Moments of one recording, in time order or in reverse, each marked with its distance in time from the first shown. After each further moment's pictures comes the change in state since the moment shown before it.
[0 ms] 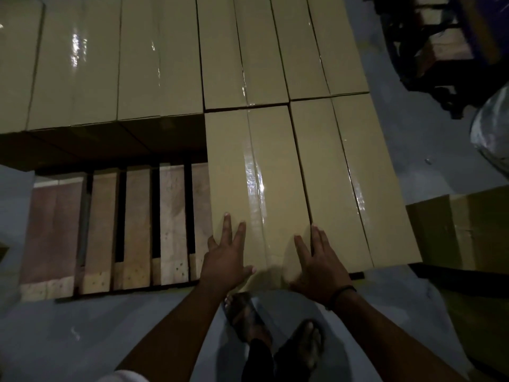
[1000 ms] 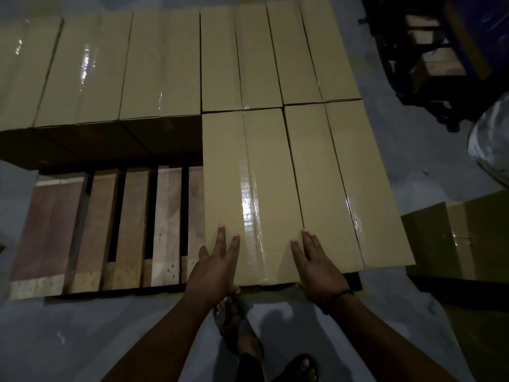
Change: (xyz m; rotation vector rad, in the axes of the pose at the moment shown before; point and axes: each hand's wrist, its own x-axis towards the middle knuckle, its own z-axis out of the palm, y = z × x) left_hand -0.034 0.008 0.025 0.122 -0.004 0.035; right_hand -0.016 0.023 0.013 0.055 0.054 -0.131
